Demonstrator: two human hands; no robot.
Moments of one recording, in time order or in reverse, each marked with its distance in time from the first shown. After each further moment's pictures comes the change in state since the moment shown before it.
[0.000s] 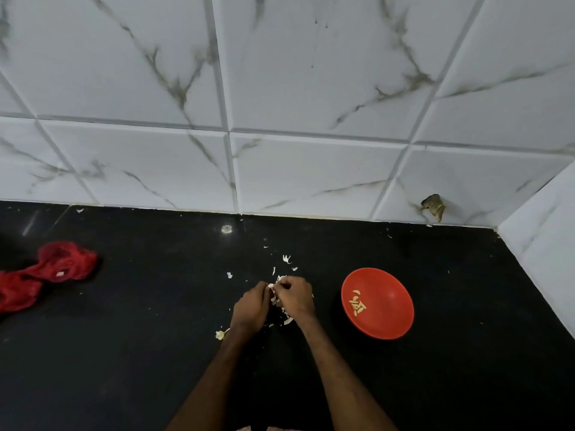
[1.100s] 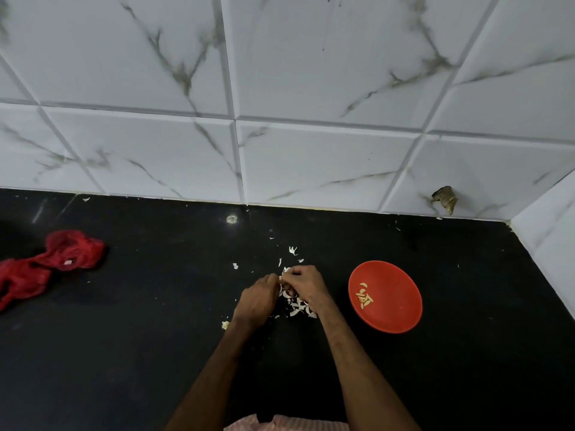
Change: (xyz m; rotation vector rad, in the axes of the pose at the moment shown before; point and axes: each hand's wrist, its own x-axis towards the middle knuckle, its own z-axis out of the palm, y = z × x) left_hand -0.002 0.006 -0.012 0.239 -0.100 0.197; right_hand 0.006 -0.011 -0.019 0.128 -0.183 0.126
